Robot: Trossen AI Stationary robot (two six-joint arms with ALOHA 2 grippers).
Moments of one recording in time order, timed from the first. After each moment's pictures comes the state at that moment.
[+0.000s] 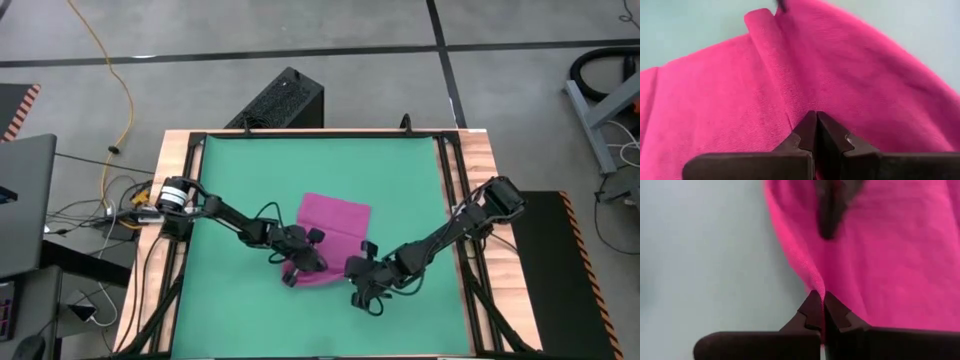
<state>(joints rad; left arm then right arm) -0.15 1.95 0.80 0.56 0.22 0.34 0.51 1.73 0.99 -0.19 0.37 0.65</state>
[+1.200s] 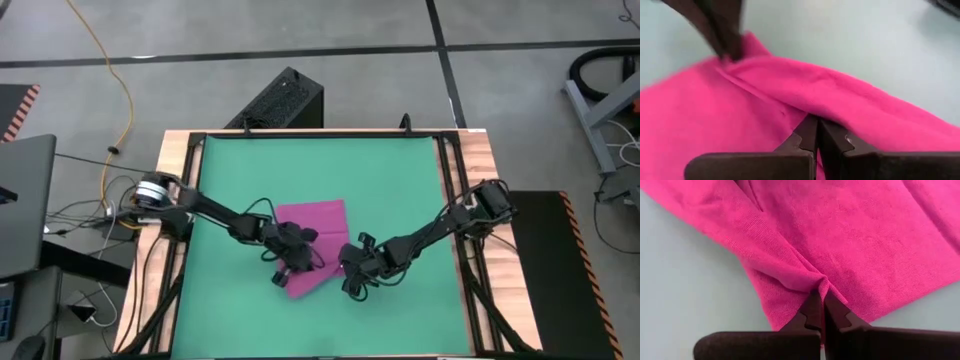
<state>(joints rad) -0.16 1.78 0.79 0.36 0.29 0.23 0.39 1.87 0.99 -0.18 0.32 0.71</state>
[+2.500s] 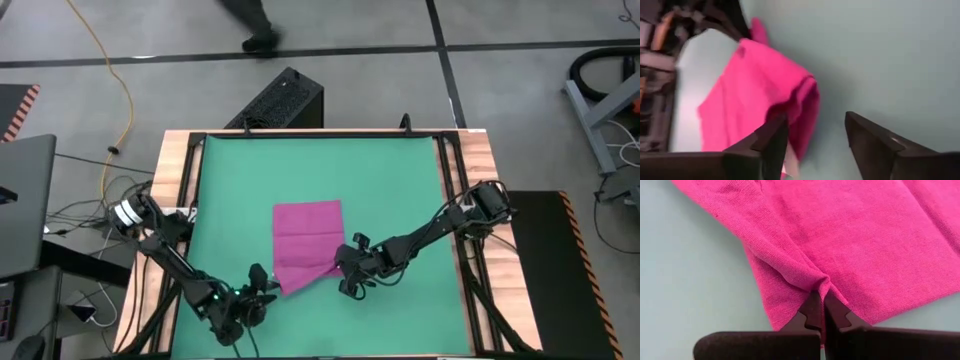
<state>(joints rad) -0.89 1.76 0.78 0.01 -0.86 0.06 0.38 1.90 0.99 -0.07 0.31 0.65</state>
